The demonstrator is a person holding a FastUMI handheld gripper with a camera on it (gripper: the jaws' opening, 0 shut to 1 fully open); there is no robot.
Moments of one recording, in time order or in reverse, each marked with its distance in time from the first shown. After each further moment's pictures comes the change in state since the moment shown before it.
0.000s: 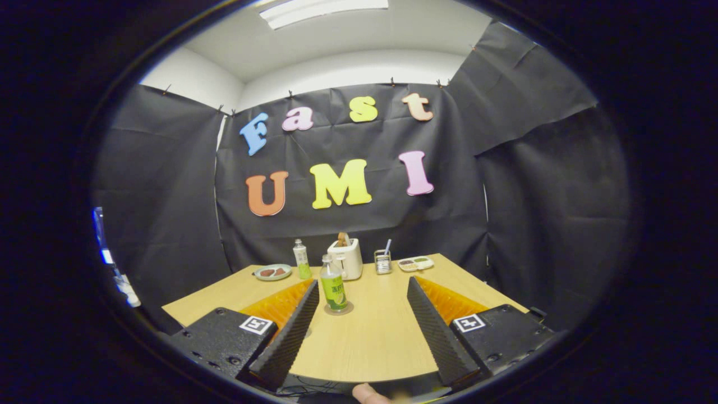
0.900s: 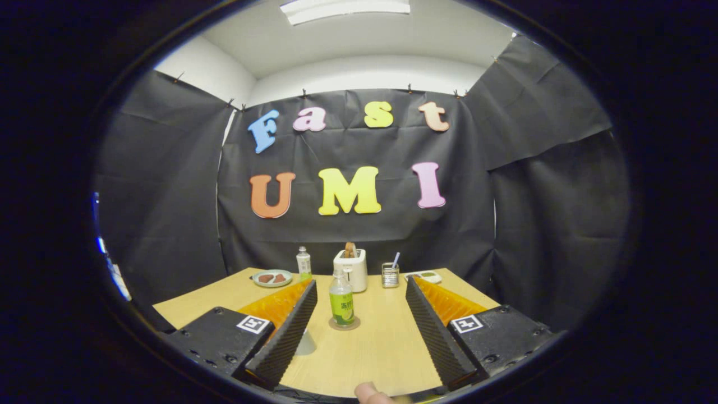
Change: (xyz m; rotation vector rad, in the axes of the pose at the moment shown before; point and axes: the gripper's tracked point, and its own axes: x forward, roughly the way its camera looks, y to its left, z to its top) arm 0.032 0.040 0.032 -0.036 -0.038 0.023
